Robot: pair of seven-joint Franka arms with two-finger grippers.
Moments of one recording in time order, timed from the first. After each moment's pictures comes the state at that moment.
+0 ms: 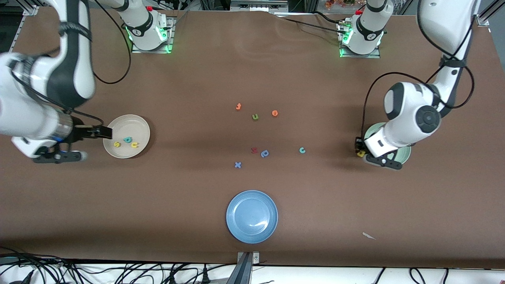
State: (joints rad) left arm -0.09 0.37 0.00 -2.03 -0.13 2.33 0.23; right arm 0.72 0.43 -0.83 -1.50 0.27 1.66 -0.18
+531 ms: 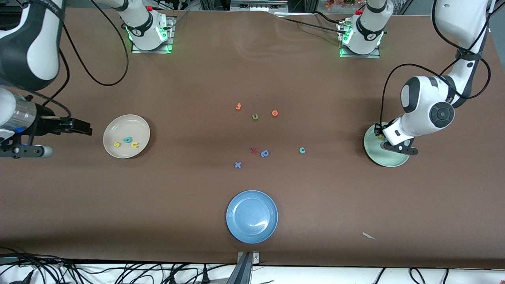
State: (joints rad) left arm -0.02 0.33 0.06 -2.21 -0.01 2.32 0.25; right arm 0.66 0.44 -0.86 -1.37 0.33 1.54 -0.15
